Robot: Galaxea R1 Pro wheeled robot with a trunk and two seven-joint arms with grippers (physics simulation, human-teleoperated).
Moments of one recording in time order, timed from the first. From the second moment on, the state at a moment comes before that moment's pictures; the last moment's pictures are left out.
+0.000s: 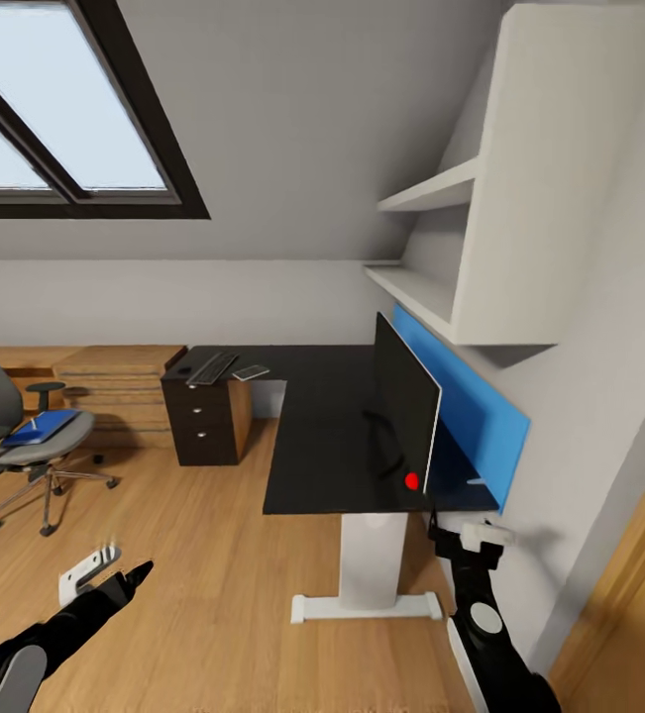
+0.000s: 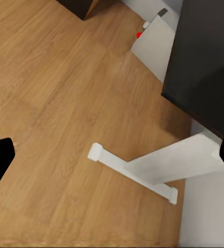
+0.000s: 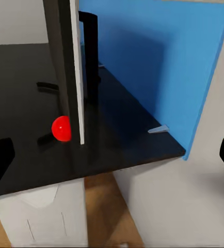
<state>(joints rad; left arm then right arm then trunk) -0.08 0.14 0.29 -1.44 0.66 0.61 0.05 -0.31 0.10 -0.09 -1.01 0.12 -0.16 -0.26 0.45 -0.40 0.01</state>
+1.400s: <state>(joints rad) -0.08 0.06 0.29 -0.46 0.17 -0.14 0.04 -0.31 0.13 -0.04 -0.15 0.11 -0.63 -0.25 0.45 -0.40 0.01</state>
